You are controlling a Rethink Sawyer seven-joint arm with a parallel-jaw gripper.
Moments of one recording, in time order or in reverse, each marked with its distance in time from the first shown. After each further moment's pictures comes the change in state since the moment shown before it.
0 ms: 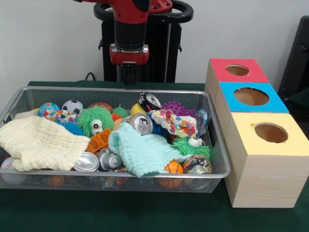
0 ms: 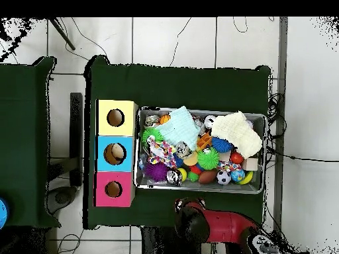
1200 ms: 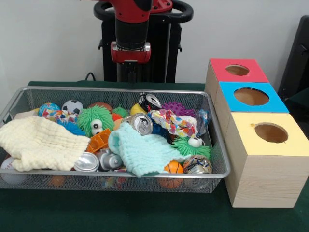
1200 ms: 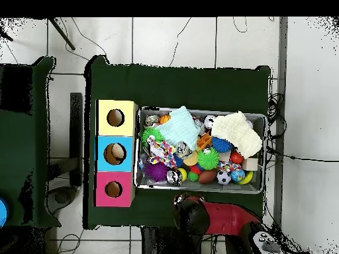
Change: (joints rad) arm 0.001 -0.046 0.043 -0.032 0.040 0.161 0.000
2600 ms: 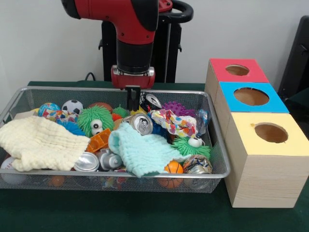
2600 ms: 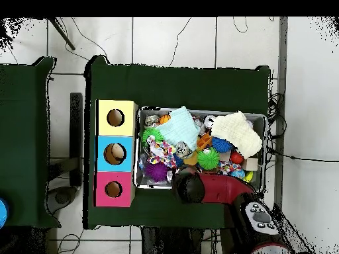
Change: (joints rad) arm 0.071 0.083 0.020 -0.211 0.070 0.017 0.000
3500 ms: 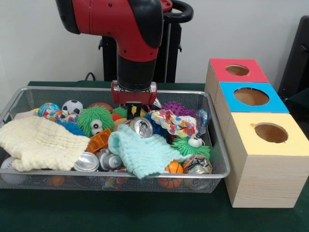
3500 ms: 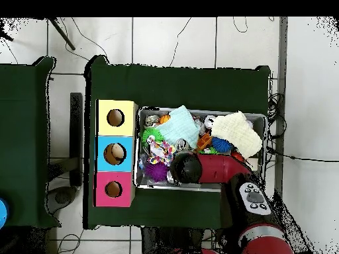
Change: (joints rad) arm 0.039 0.064 0.011 -0.173 0.003 0.148 0.000
